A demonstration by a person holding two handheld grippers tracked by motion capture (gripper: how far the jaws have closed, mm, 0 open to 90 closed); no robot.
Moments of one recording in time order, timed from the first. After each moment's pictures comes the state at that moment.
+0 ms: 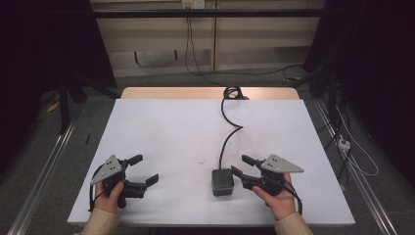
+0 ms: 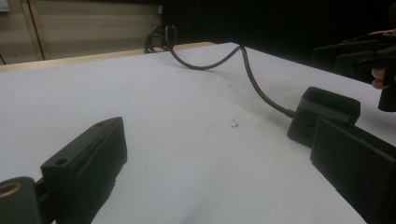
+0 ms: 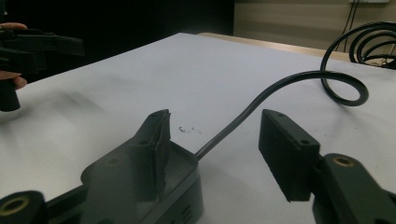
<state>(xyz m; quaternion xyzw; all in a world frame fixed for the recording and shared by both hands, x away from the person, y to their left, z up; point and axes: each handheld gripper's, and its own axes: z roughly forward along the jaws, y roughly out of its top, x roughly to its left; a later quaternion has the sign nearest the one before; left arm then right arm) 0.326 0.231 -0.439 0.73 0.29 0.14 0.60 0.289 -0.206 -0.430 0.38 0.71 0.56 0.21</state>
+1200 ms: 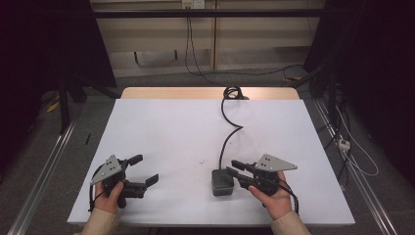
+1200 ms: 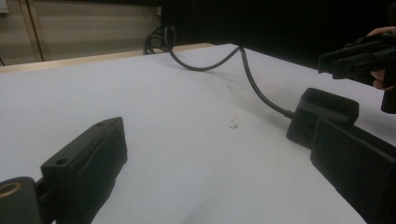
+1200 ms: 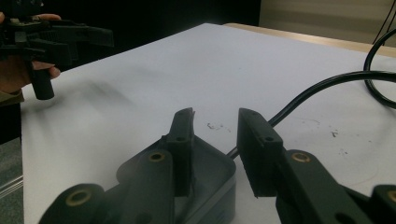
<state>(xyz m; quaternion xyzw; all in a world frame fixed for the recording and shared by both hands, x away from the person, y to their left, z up) 0.326 0.231 -0.439 0.73 0.29 0.14 0.60 0.291 -0.193 -0.426 0.35 0.74 0.56 0.17</state>
